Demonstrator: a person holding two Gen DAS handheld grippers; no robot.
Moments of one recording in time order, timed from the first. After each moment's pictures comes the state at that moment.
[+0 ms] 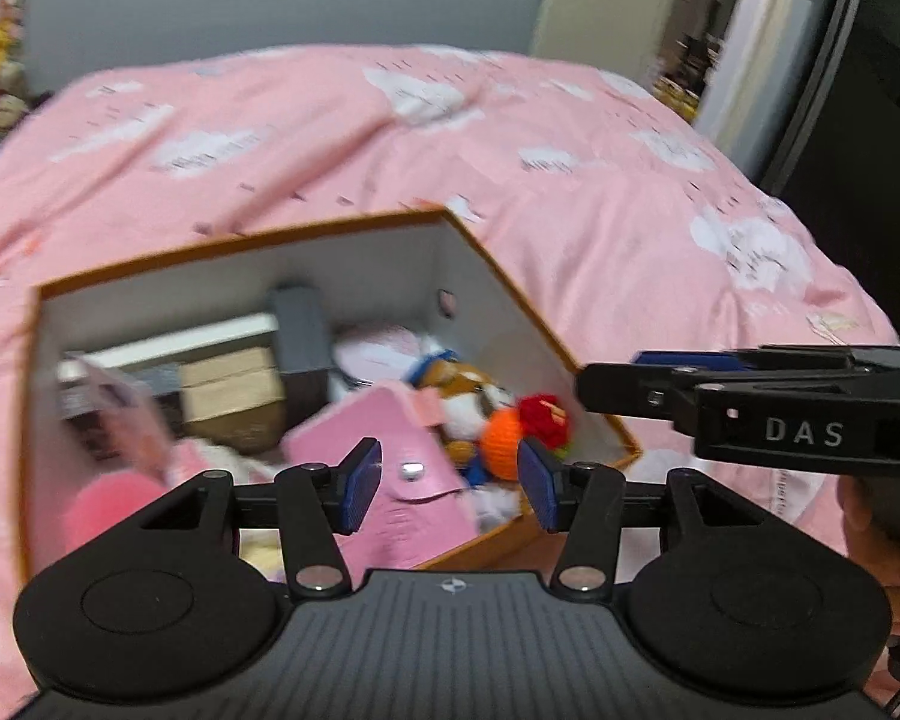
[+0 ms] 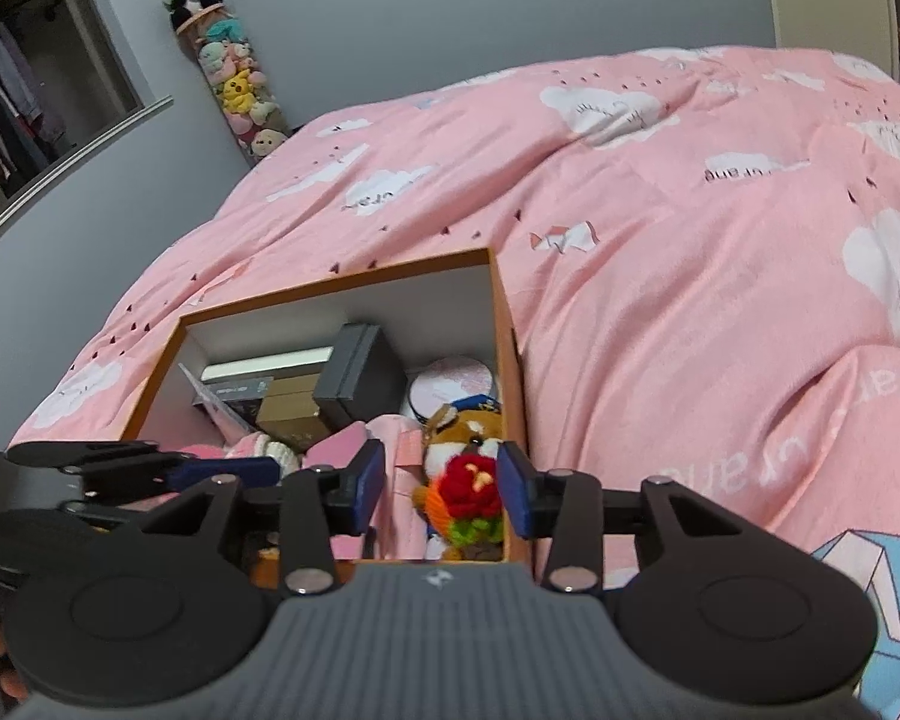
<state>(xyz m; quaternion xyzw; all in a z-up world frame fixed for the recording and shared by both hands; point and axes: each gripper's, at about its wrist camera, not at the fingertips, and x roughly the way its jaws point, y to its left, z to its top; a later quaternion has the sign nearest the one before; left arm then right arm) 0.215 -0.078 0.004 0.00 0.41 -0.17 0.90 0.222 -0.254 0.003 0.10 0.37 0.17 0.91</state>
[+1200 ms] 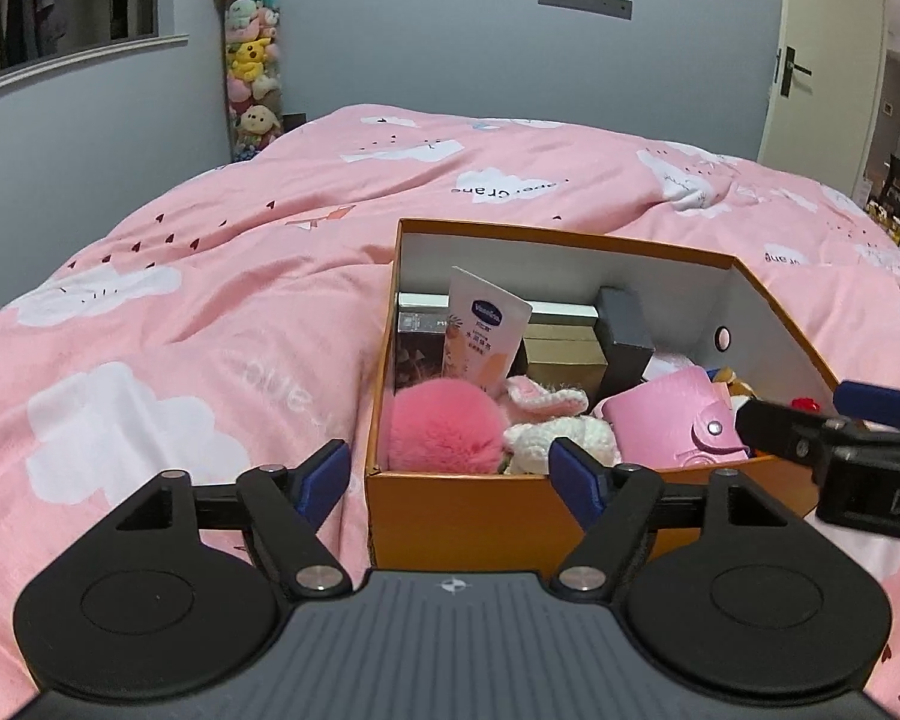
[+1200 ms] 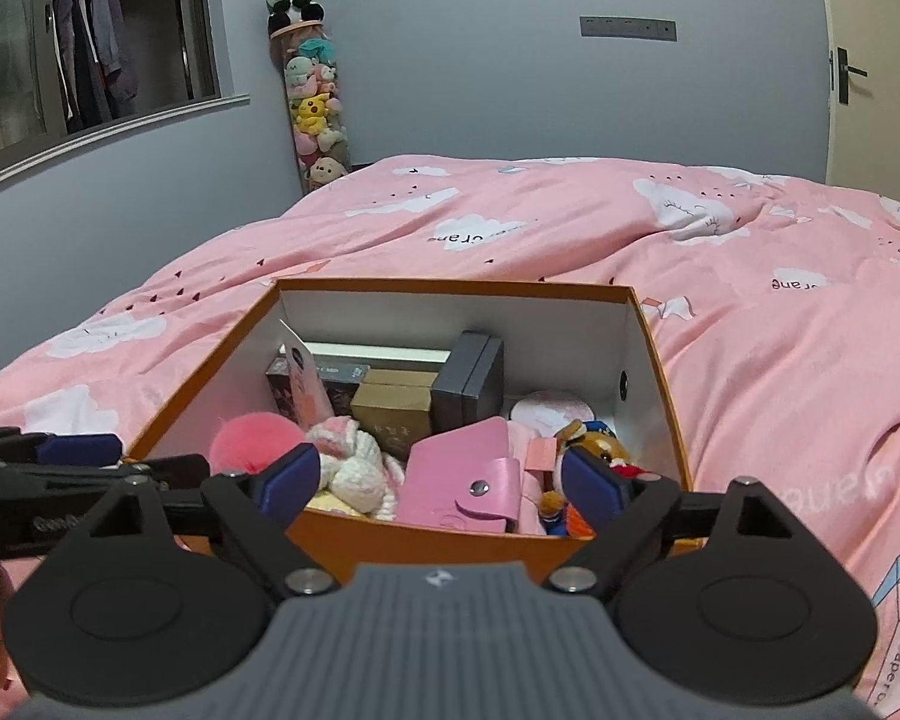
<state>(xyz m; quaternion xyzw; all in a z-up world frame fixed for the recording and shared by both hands) 0.139 0.019 -0.017 -0.03 0.34 0.05 0.94 0.167 -0.166 -0.020 0.00 0.28 0.19 0.94</state>
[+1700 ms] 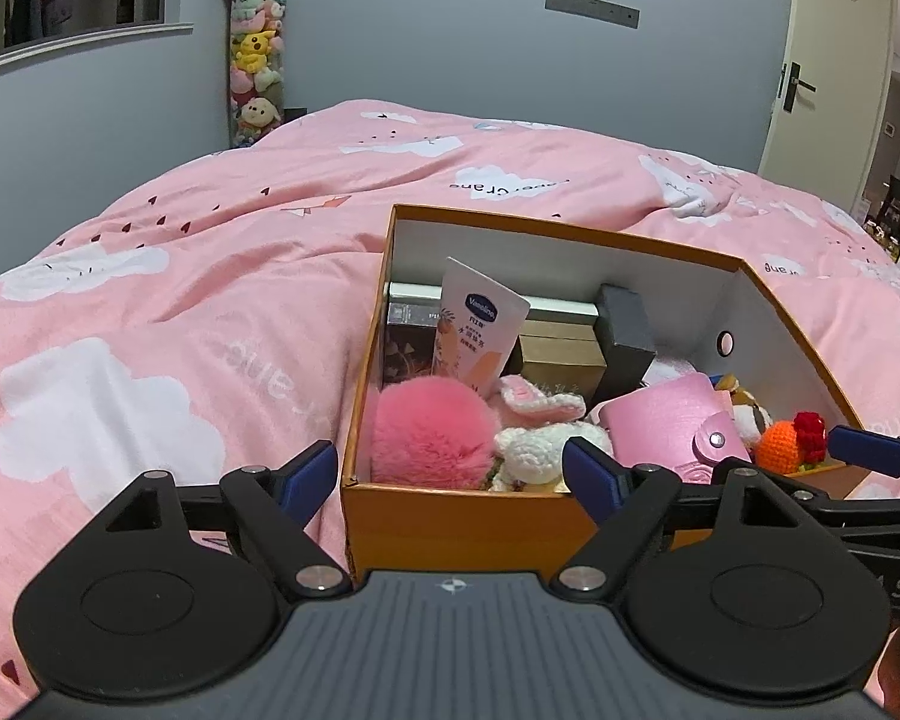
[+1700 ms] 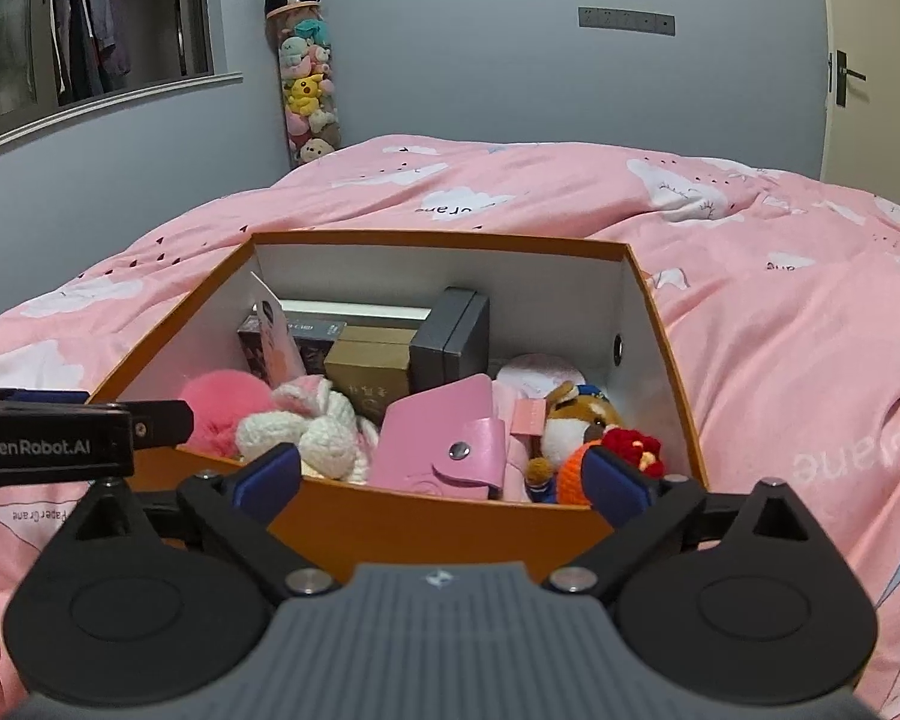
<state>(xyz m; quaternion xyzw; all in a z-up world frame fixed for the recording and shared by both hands) 0.145 0.019 -0.031 -0.06 0.33 0.05 0.94 0.172 -0.165 -0.050 -0.01 0.29 0.18 0.94</state>
